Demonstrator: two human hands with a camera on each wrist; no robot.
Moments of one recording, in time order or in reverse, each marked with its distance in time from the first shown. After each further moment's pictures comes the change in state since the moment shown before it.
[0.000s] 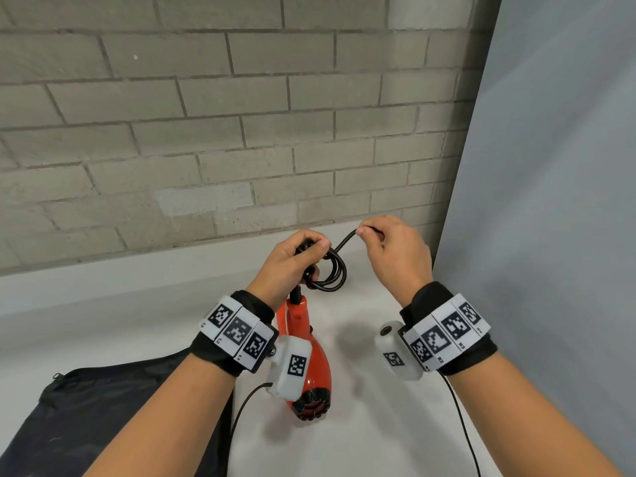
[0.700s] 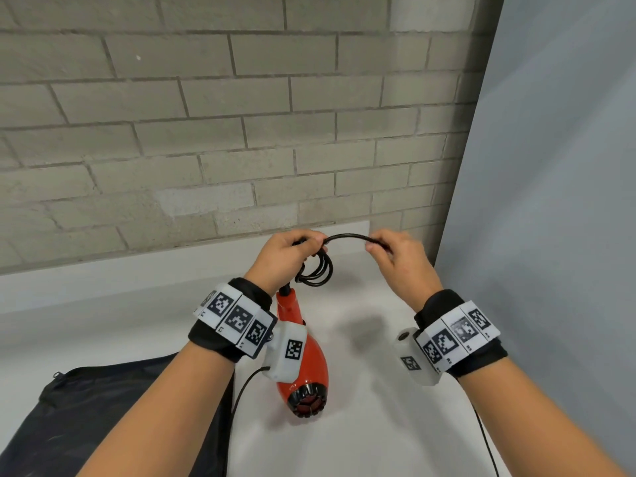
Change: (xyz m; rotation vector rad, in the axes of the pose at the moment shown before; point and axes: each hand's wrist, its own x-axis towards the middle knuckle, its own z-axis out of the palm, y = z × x) left_hand 0.014 0.009 -0.005 0.194 0.079 -0.031; right_hand -0.001 0.035 0.008 0.078 -0.138 -0.127
